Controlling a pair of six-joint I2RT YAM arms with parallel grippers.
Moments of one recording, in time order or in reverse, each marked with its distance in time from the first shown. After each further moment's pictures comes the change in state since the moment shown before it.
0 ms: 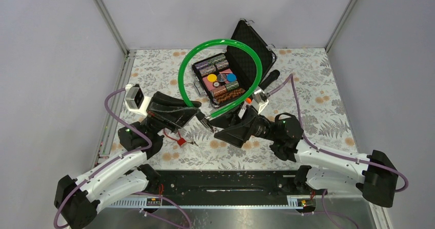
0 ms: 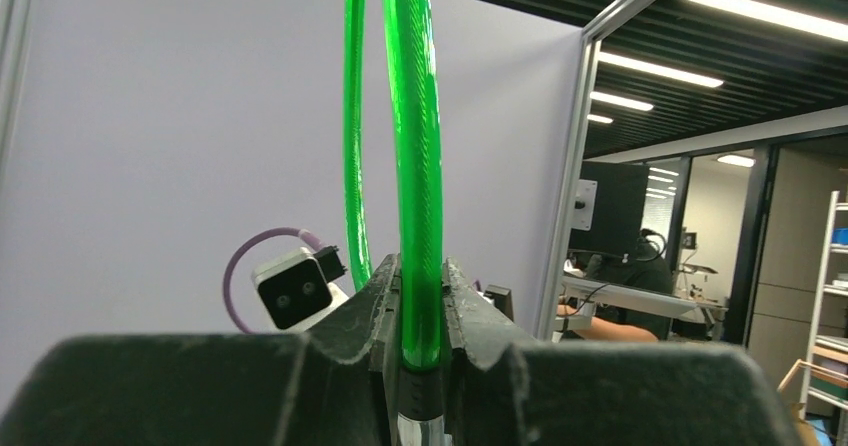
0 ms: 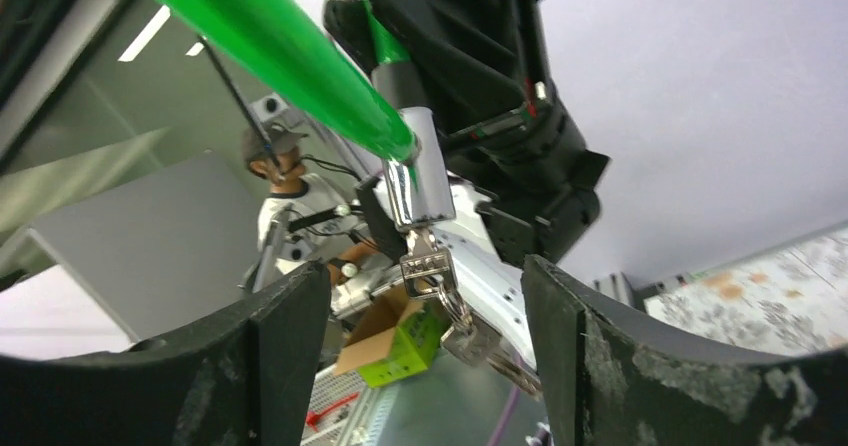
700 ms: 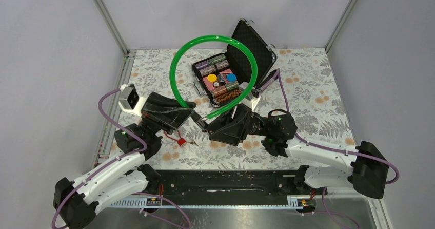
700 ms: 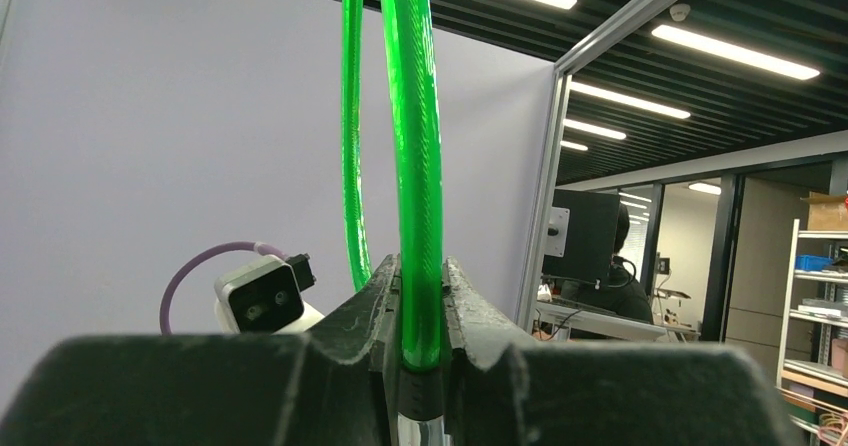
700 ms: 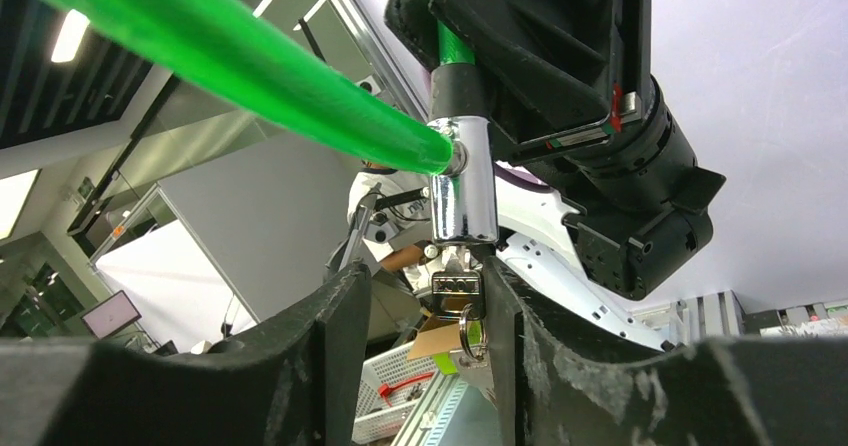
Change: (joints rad) left arm -0.013 -0.026 0.021 0.006 -0.032 -0.067; right arm 0.023 0.154 0.110 0.196 -0.141 0.162
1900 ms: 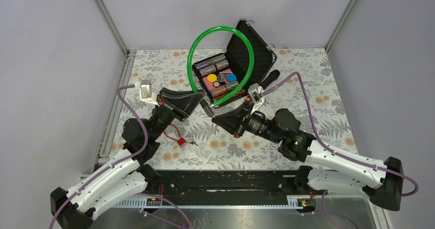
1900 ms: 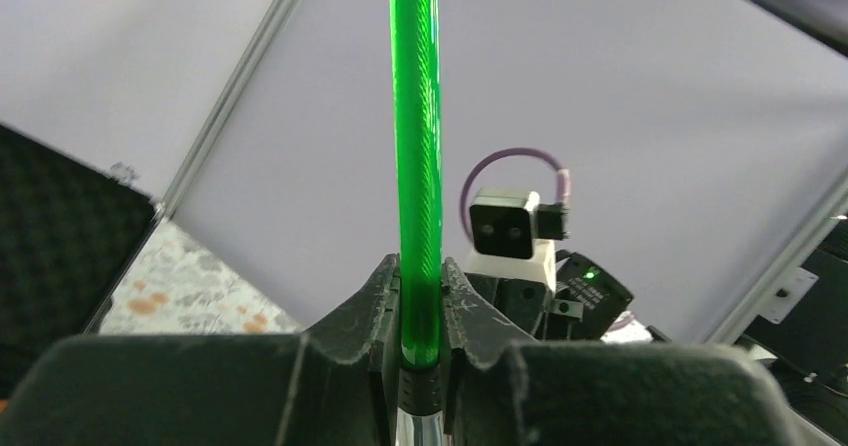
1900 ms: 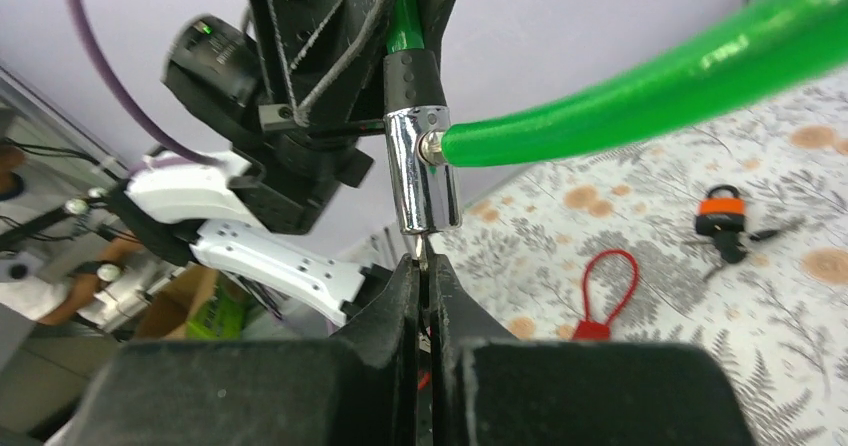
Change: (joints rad) left arm -0.001 -0.116 -0.018 -0.588 -0.290 0.167; right arm 0.019 -0.238 0.039 -0.769 0.416 -0.512
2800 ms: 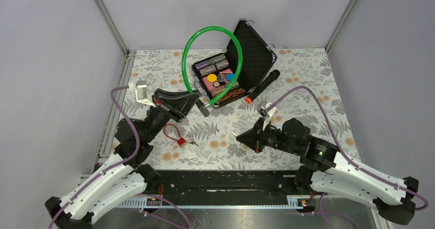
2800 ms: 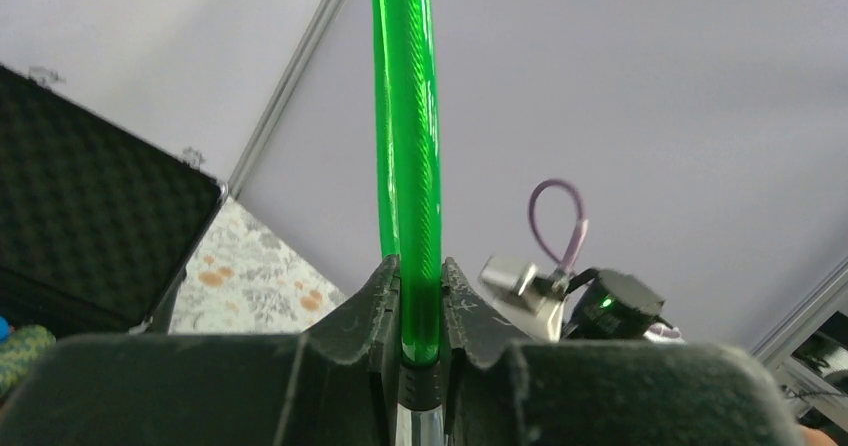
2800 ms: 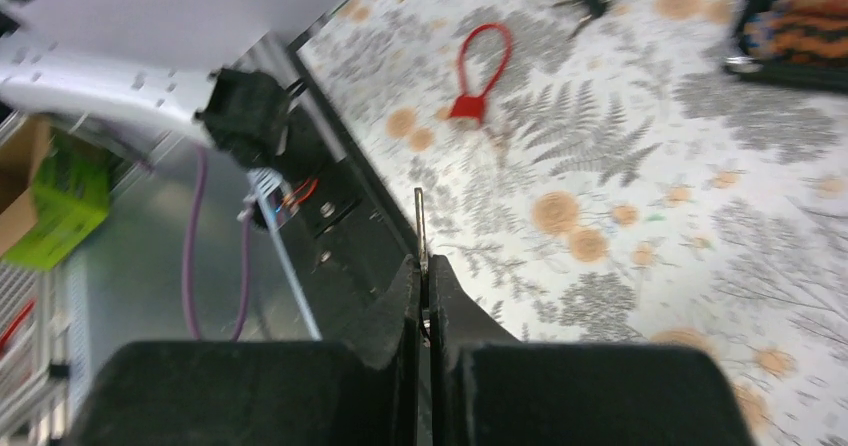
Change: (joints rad) left arm 0.000 -0.091 0.061 -0.268 -0.054 0.114; right arm -0.024 -0.257 -0.058 -0.650 -0.013 -0.139
